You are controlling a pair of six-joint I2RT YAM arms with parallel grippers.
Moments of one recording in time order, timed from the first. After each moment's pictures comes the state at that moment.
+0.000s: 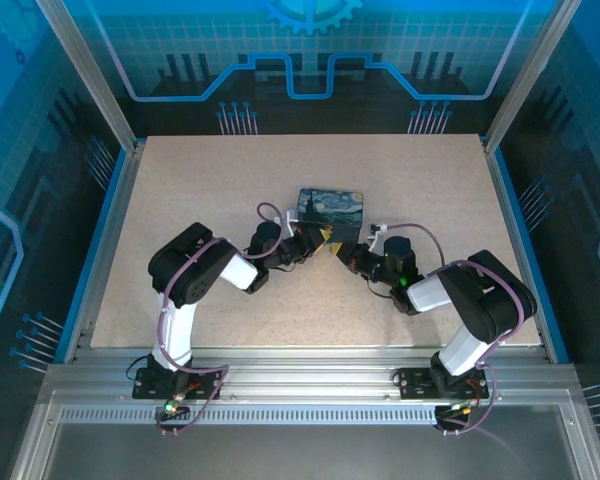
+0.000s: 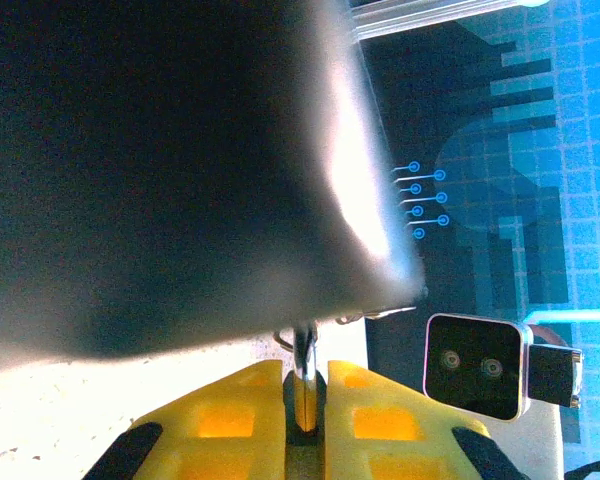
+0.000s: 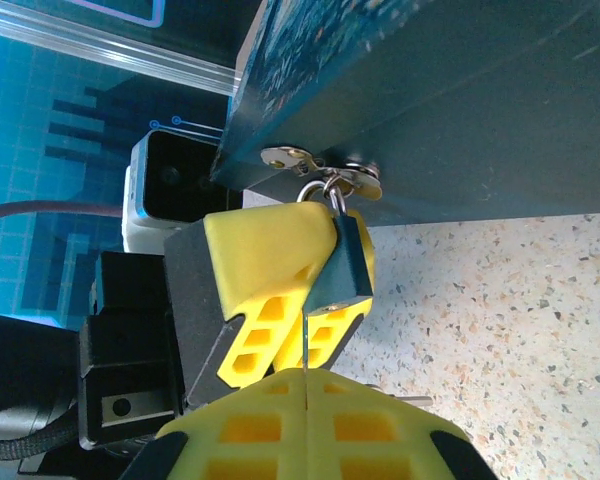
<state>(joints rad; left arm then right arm) -0.56 2.05 0.76 1.07 0.41 -1.27 0.44 1.65 0.37 0.97 -0.43 1.12</state>
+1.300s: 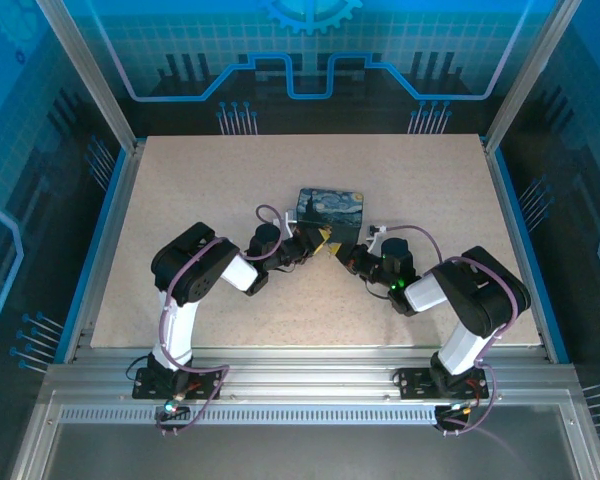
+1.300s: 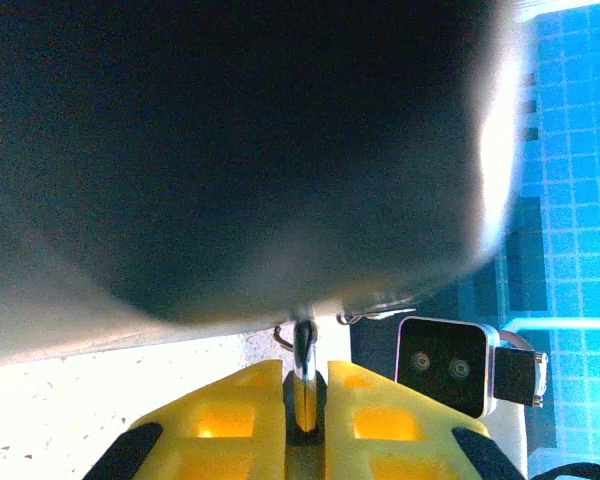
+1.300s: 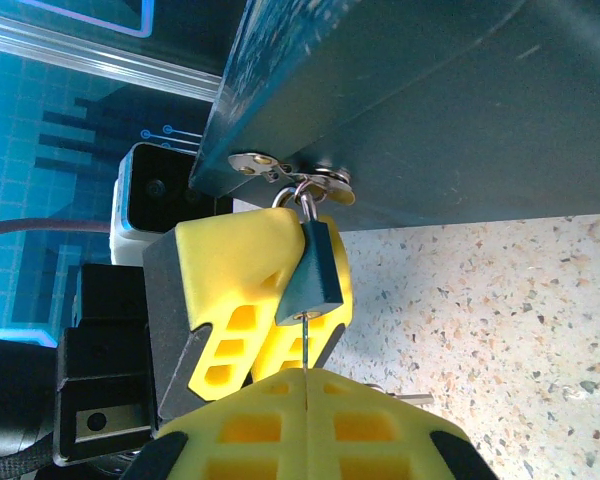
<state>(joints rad) -0.56 2.07 0.75 1.13 0.41 -1.32 0.45 1.69 0.37 1.00 -0.39 1.14</state>
